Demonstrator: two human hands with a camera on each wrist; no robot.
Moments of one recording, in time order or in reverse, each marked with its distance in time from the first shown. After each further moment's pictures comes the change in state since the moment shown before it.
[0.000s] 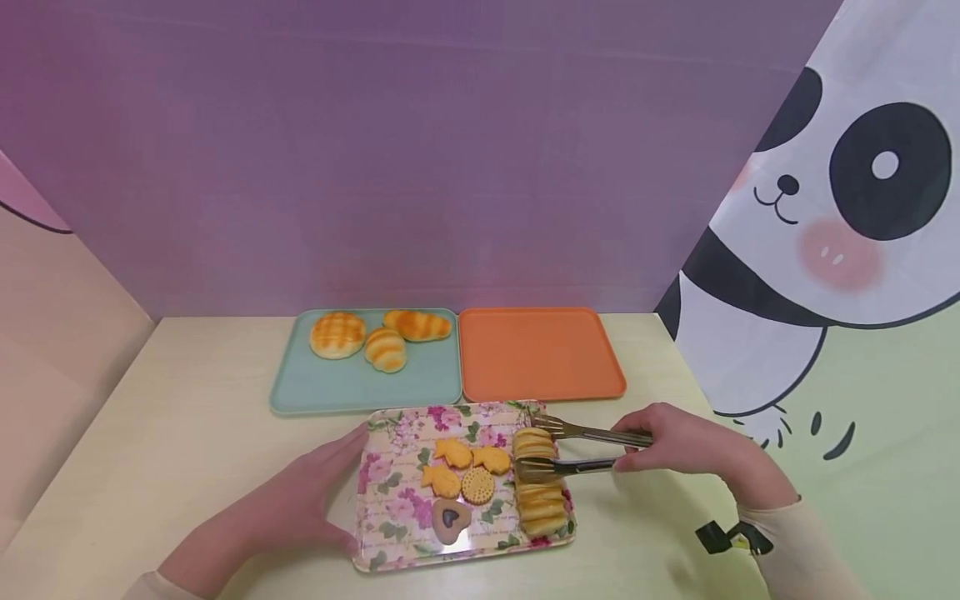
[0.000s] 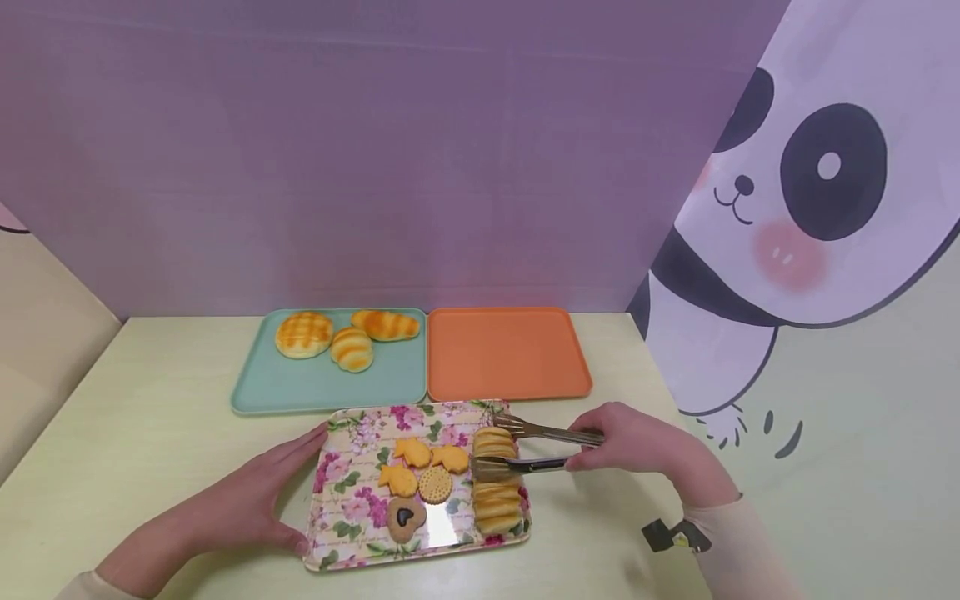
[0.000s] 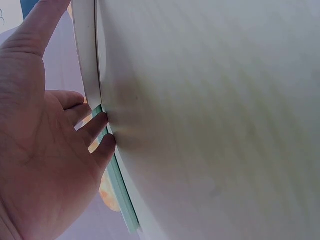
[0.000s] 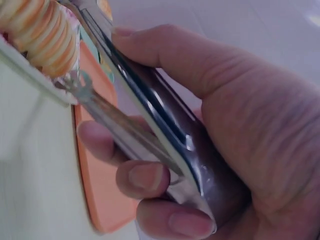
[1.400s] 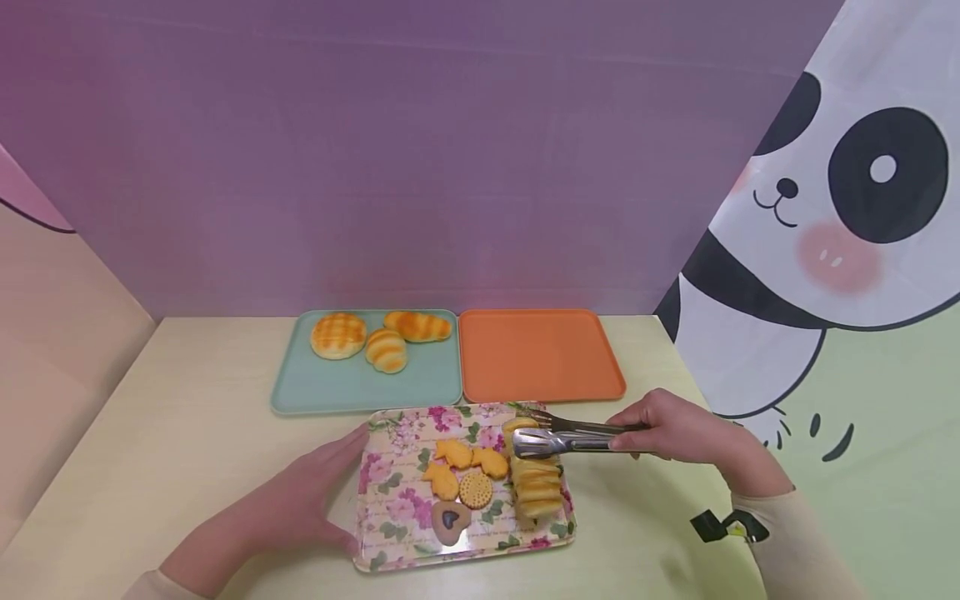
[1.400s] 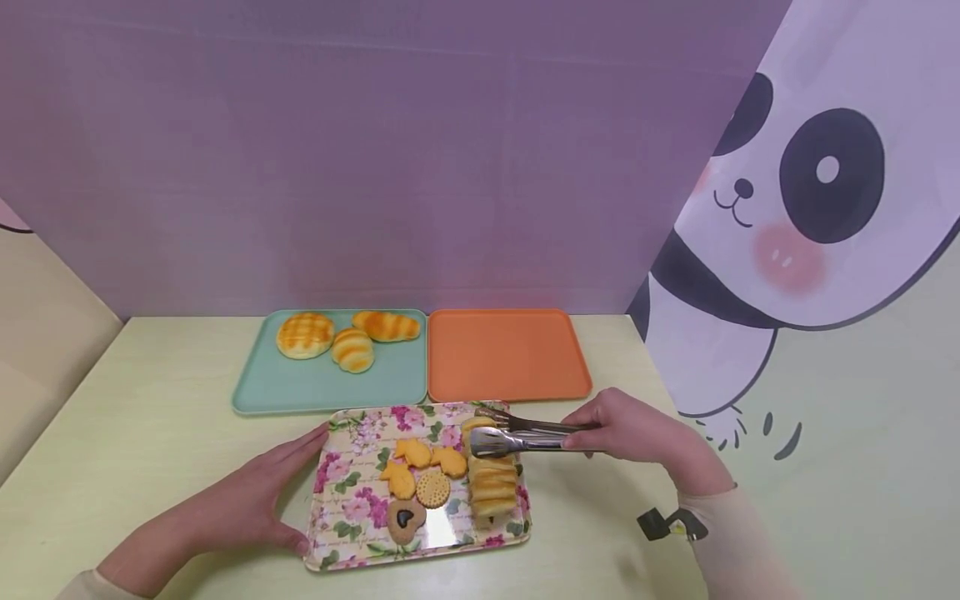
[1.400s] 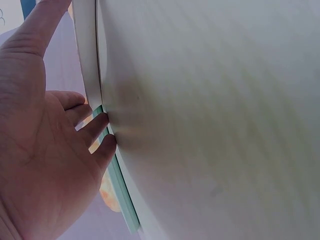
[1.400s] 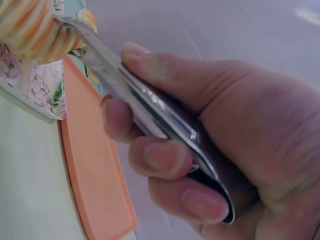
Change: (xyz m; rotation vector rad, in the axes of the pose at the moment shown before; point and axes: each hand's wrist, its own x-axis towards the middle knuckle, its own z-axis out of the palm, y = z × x) left_hand 0.000 -0.001 0.000 0.000 0.001 0.011; right_hand 0.004 -0.009 -0.014 0.055 -0.022 -0.109
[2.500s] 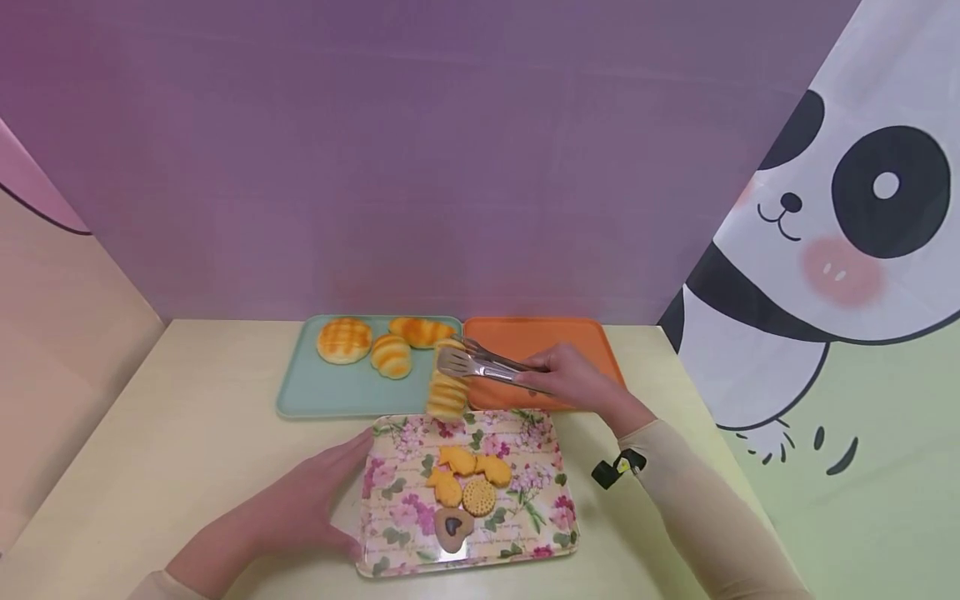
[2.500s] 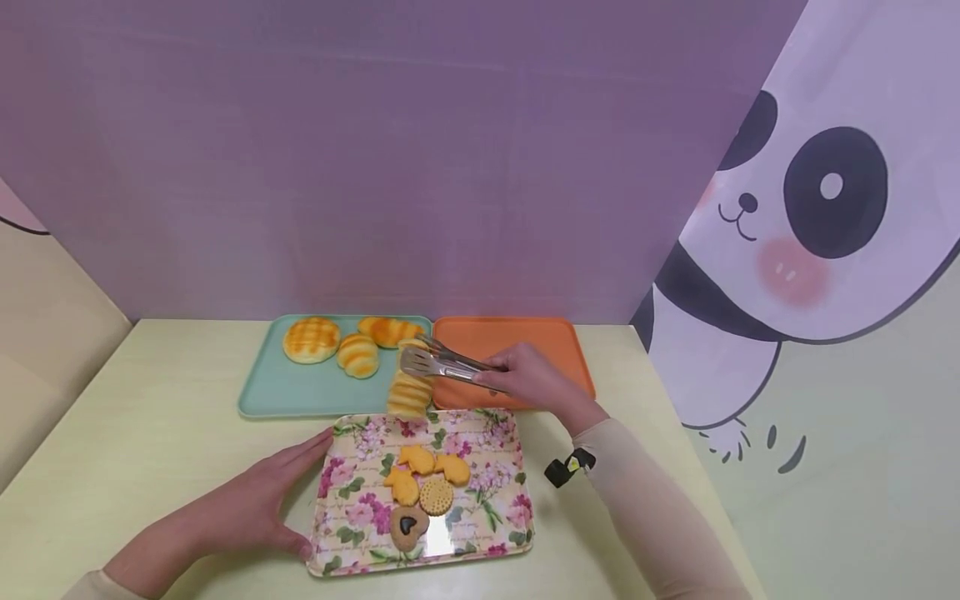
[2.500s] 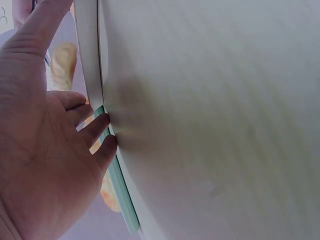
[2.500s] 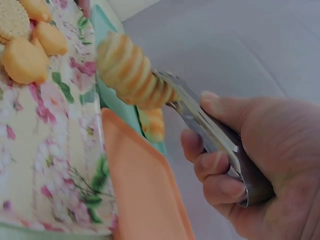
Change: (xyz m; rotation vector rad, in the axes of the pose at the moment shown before) left_hand 0.000 -0.001 0.000 -0.020 -0.009 -0.013; right_hand 0.150 -0.011 0.020 -0.046 0.242 -0.101
